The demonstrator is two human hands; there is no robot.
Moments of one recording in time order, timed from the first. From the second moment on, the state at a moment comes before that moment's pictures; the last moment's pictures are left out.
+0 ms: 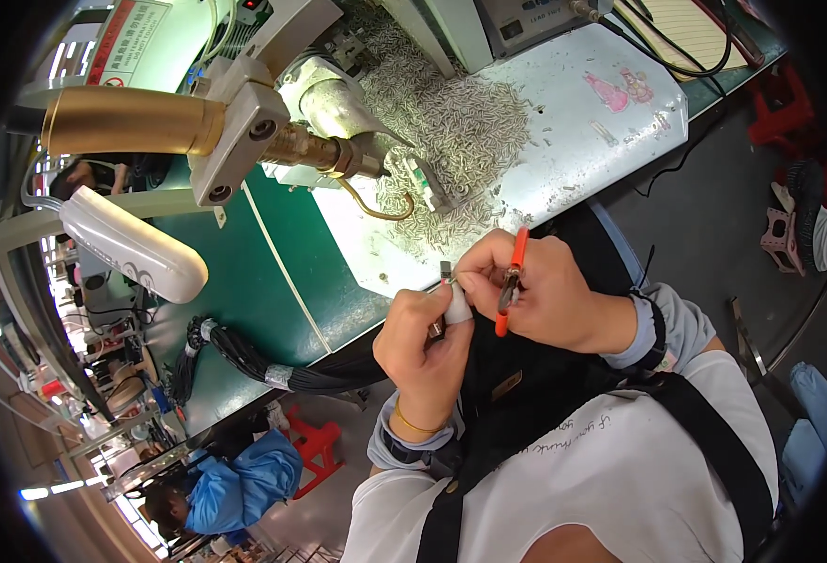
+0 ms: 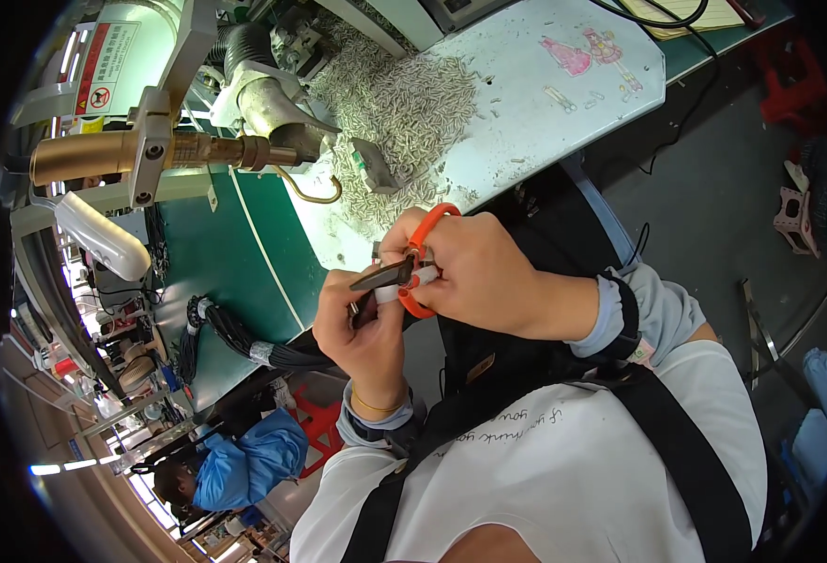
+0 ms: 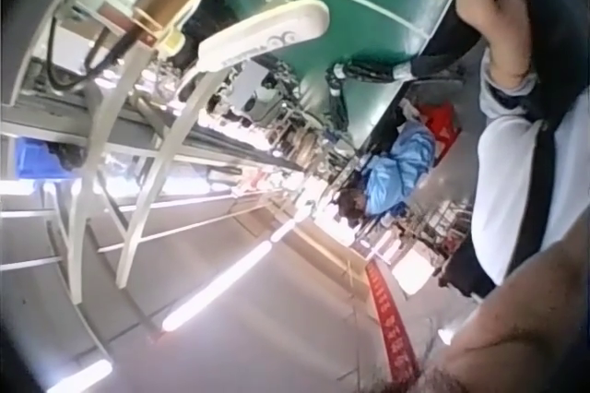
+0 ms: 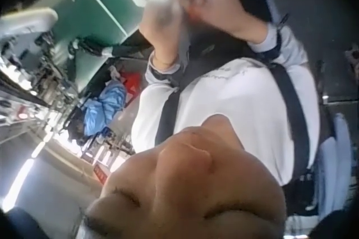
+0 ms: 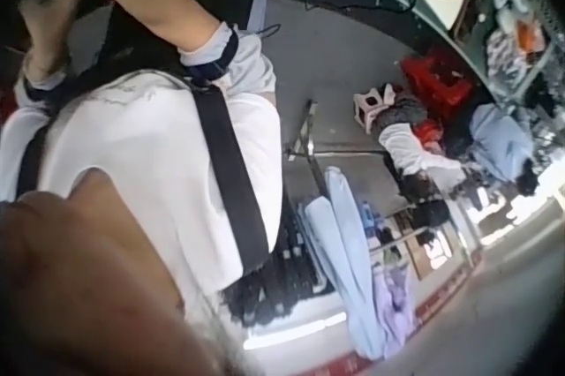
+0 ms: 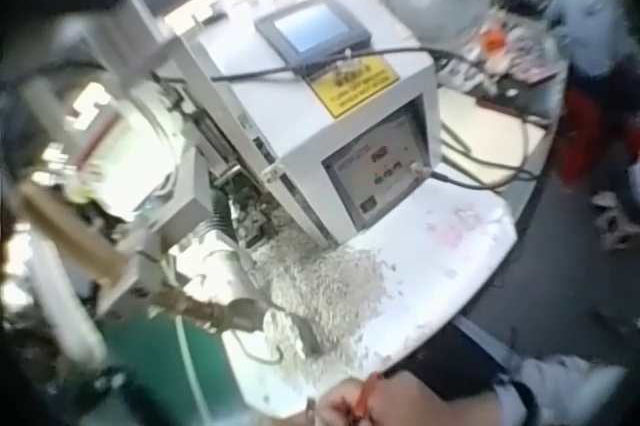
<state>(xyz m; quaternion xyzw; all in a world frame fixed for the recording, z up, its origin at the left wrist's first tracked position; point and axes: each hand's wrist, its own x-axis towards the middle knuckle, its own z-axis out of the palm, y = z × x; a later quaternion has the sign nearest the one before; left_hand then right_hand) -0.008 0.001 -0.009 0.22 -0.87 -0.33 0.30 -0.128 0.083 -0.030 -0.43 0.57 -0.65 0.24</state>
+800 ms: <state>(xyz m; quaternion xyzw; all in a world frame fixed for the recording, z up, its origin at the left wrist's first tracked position) -0.012 0.002 -0.001 0.36 -0.61 -0.62 0.33 -0.131 0.092 -0.026 -0.47 0.71 -0.41 0.32</state>
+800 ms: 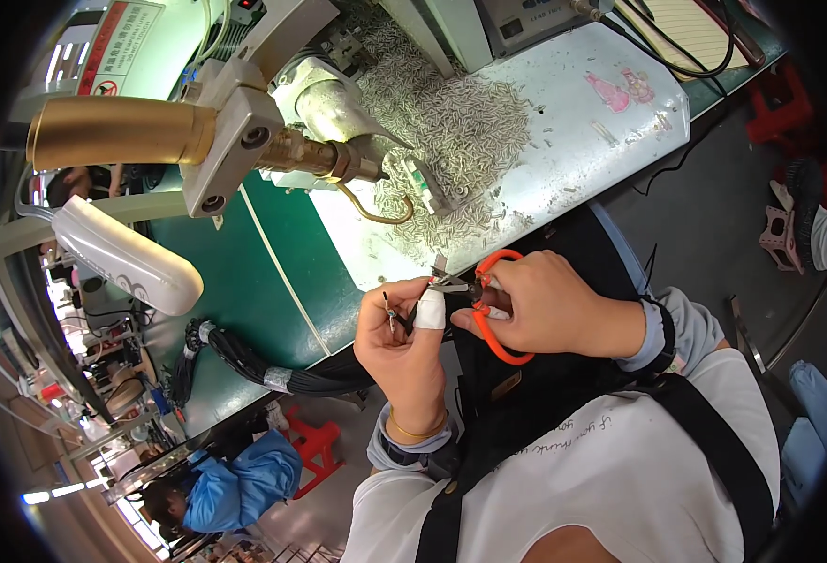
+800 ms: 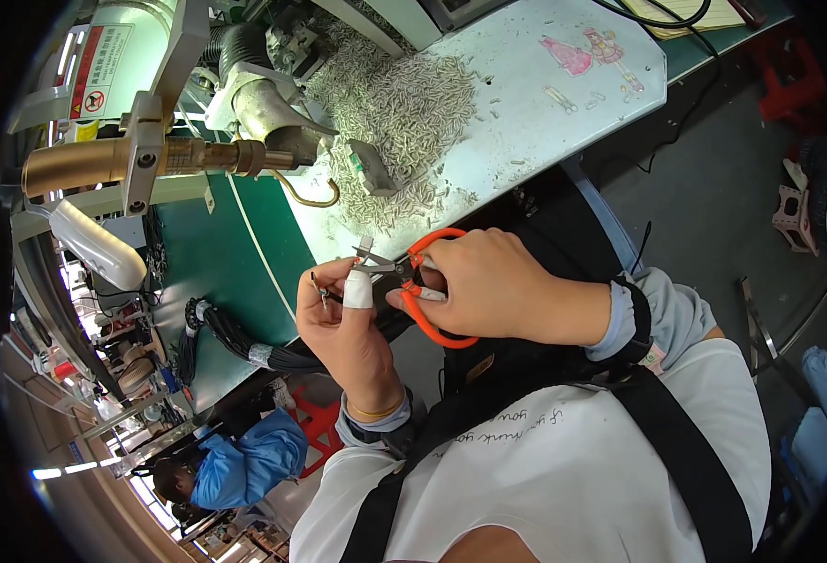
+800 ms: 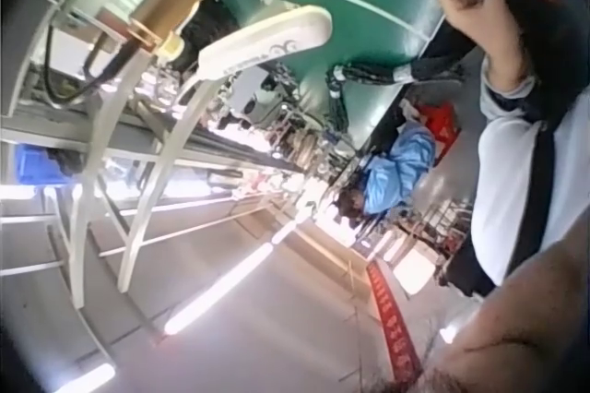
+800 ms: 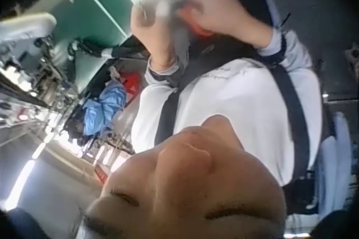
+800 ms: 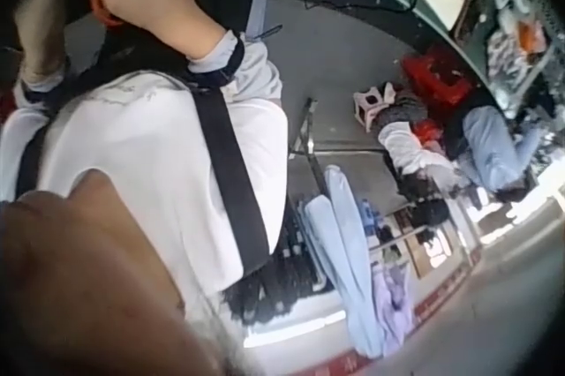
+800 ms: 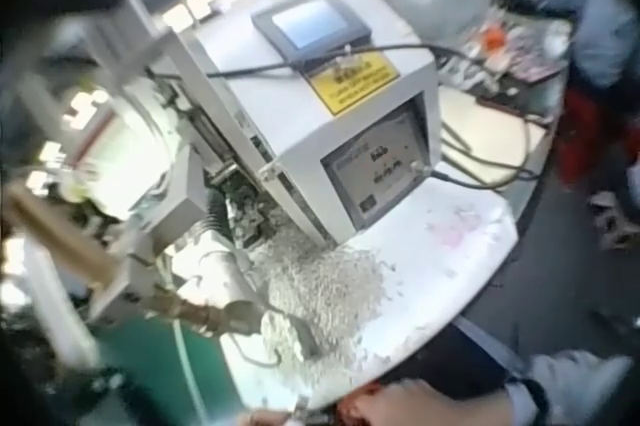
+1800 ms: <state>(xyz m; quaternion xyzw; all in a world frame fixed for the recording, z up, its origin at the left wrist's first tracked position) -0.058 -0.074 -0.010 0.35 -0.49 -0.78 0.17 -0.178 0.029 -0.023 -0.33 0.64 -0.61 0.32</state>
